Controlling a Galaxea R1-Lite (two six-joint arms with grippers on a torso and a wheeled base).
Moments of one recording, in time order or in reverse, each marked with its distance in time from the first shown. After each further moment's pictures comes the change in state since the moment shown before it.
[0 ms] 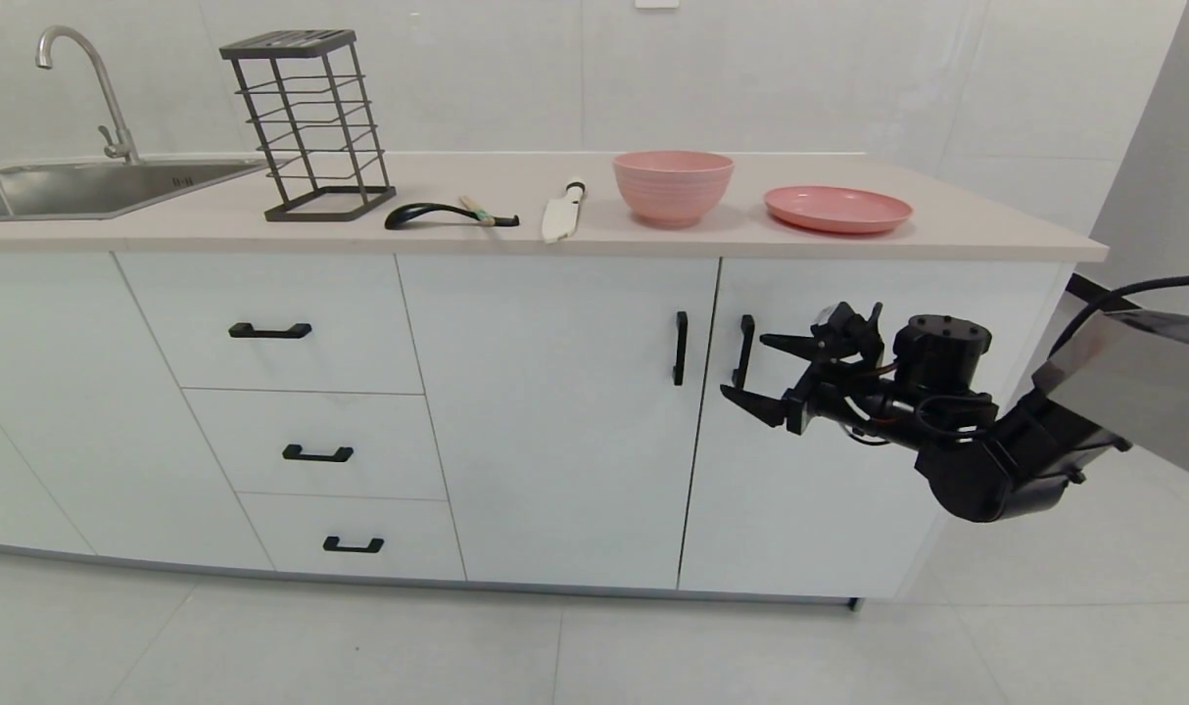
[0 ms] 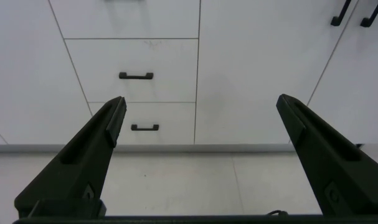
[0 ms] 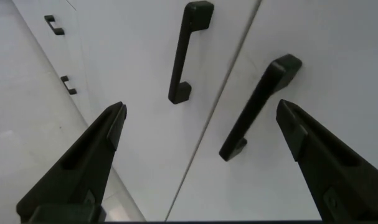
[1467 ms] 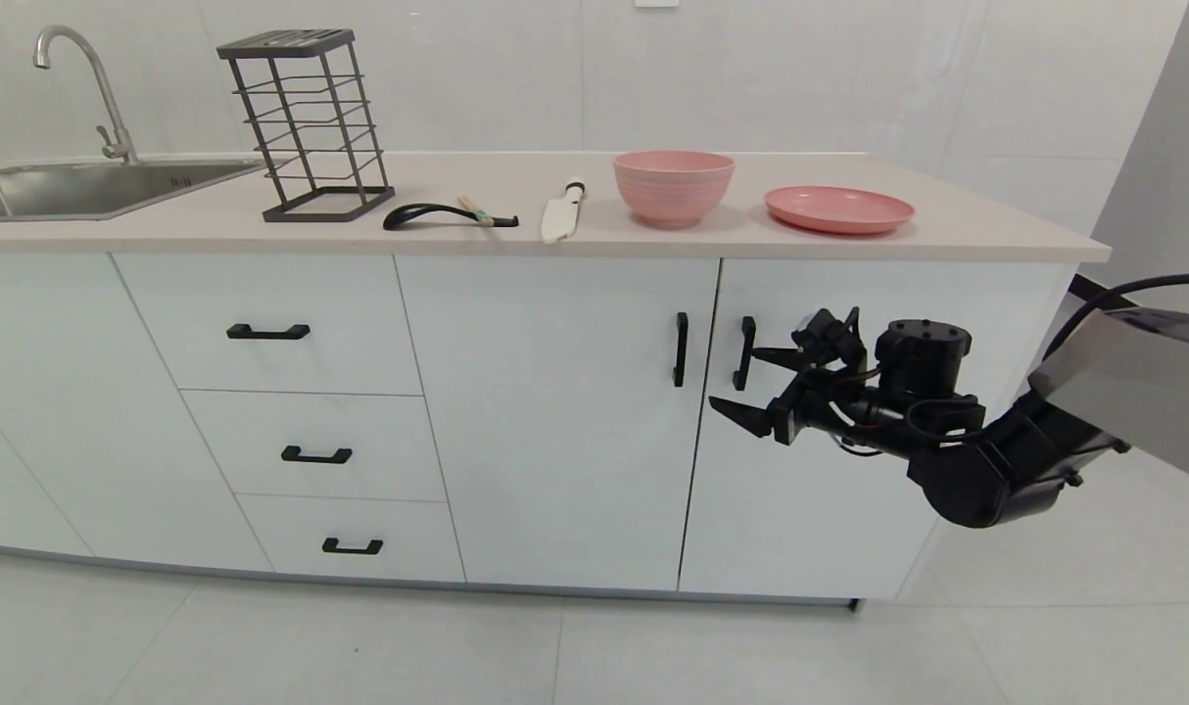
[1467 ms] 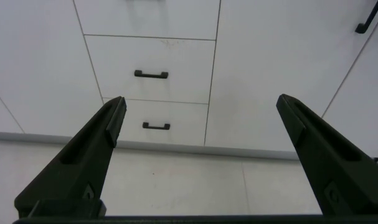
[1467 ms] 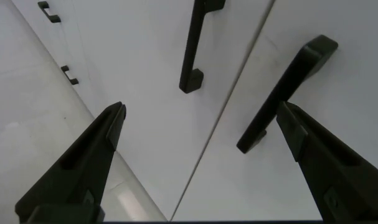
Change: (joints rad) left arm 0.002 -0.005 0.001 0.001 0.081 -0.014; right arm 0.045 -0.031 0.026 0.084 -0.087 0.000
